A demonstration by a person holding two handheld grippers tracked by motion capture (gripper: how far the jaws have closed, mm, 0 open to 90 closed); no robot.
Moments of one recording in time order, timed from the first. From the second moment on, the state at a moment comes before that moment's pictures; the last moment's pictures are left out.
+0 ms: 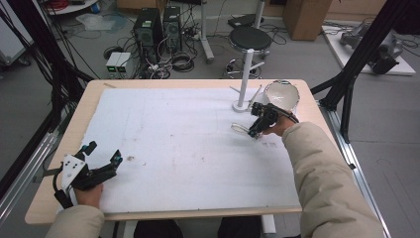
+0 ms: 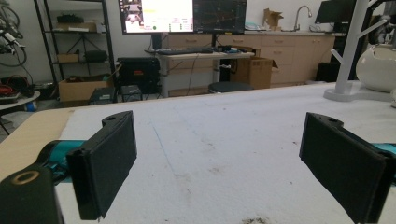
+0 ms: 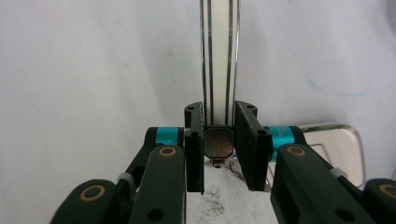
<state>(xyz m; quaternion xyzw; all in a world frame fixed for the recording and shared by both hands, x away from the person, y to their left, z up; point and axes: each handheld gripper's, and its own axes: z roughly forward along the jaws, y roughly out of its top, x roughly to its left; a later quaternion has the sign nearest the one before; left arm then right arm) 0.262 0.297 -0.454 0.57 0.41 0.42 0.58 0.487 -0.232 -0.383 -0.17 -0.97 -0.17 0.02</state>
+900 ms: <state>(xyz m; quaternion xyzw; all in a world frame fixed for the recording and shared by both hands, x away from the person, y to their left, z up) 0.263 0.296 -0.454 0.57 0.41 0.41 0.58 0.490 -0.276 -0.326 -0.27 -0.87 -0.41 -0.01</state>
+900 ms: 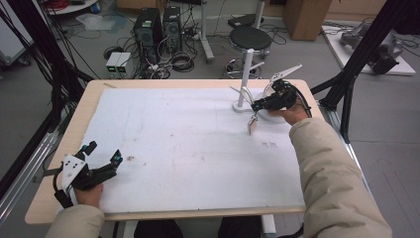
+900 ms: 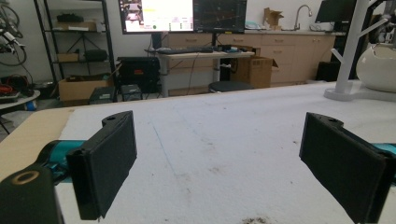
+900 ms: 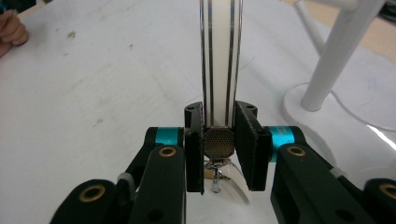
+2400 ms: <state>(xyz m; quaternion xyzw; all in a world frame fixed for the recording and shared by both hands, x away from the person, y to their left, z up) 0.262 0.296 -0.454 0.57 0.41 0.42 0.58 0.524 -0.285 -0.345 -0.40 -0.80 -0.44 0.03</state>
